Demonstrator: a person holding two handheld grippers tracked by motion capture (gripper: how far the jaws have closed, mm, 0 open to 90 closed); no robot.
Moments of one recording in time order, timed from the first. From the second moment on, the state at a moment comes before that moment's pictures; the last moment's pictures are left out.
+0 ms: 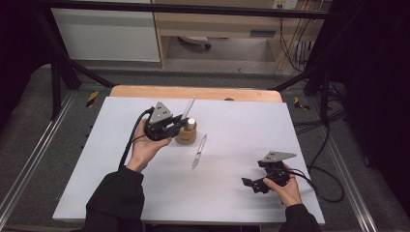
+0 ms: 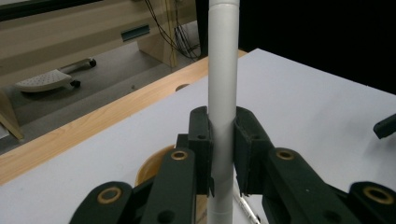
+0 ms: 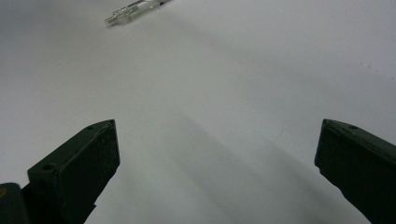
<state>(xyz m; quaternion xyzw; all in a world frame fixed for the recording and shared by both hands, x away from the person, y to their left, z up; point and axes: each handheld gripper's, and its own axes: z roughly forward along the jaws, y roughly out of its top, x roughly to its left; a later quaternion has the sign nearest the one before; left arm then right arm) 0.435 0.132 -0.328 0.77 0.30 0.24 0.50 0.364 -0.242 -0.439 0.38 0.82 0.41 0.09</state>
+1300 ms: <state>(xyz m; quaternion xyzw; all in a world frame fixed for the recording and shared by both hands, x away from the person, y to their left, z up) 0.509 0.107 -0.355 0.76 0.33 0.25 0.50 0.364 -0.241 -0.441 0.37 0.83 0.41 0.09</state>
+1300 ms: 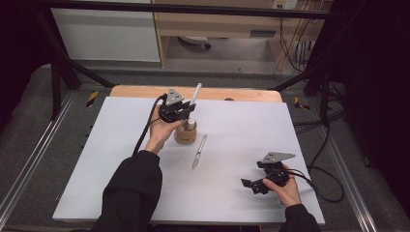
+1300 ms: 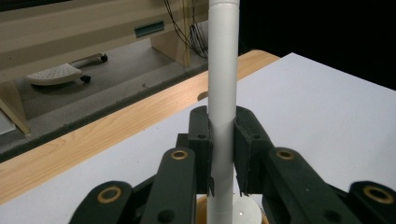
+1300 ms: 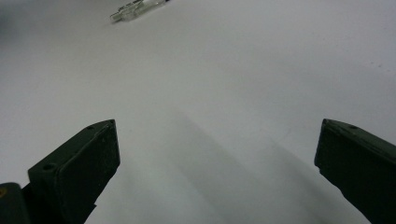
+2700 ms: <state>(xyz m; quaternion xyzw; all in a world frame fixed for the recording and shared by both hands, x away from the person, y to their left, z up) 0.516 0.126 -0.396 0.78 0.35 0.23 0.47 0.364 -0.239 -0.444 0.37 0.83 0.40 0.08</state>
